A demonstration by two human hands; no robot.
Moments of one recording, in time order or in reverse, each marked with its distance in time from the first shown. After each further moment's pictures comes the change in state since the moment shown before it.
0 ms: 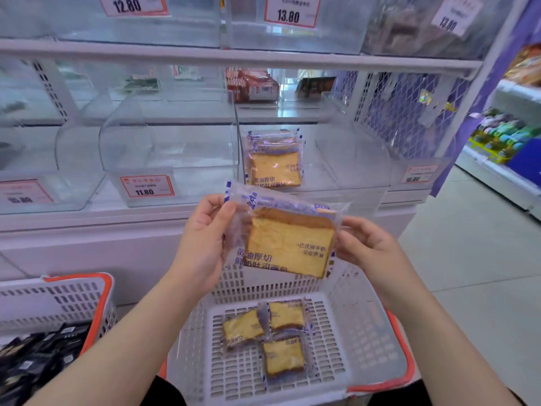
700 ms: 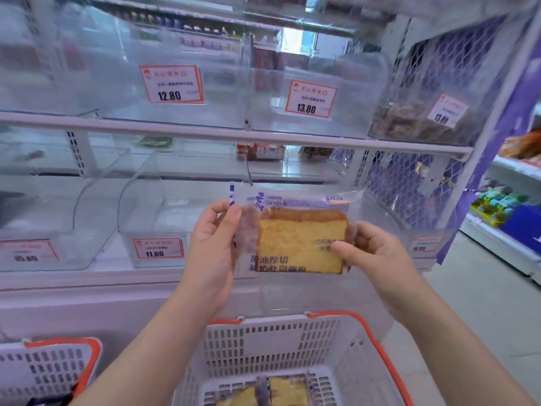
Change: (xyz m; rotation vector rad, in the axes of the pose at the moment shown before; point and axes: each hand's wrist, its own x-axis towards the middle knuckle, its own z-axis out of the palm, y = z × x) left_hand 0.058 0.054 0.020 -0.099 0.003 0.188; right_hand 0.056 -0.087 0.029 -0.057 -0.098 -0.270
